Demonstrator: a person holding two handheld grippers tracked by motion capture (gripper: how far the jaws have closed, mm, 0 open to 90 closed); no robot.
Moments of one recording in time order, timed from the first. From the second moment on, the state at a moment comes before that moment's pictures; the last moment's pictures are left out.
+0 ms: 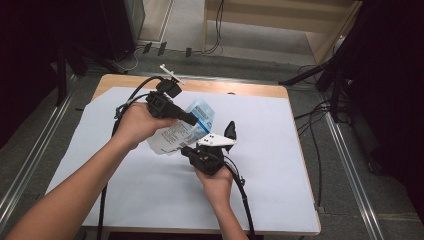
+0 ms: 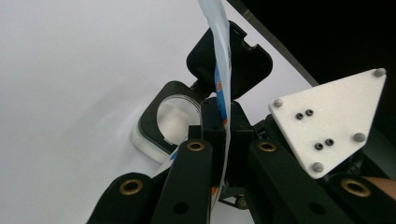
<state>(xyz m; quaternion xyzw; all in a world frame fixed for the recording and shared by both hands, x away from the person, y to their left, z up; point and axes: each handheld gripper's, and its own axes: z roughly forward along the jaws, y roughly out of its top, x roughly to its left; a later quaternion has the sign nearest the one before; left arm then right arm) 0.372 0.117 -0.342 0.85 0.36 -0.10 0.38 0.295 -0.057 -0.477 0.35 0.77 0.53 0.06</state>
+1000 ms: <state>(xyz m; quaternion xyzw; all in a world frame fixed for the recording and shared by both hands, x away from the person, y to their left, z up) 0.374 0.135 -0.347 0.83 0.36 -0.09 0.43 0.299 -0.110 -0.446 0.35 0.80 0.48 0.04</state>
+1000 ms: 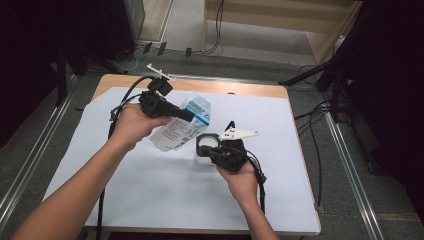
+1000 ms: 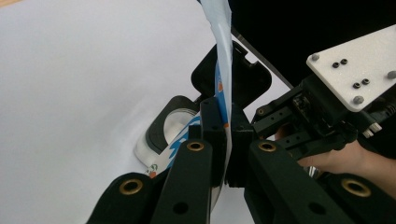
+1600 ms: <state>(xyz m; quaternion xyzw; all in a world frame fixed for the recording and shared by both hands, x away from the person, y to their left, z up) 0.382 0.168 -0.359 0.81 0.38 -0.08 0.43 0.284 -0.130 -0.451 0.34 0.81 0.48 0.03</state>
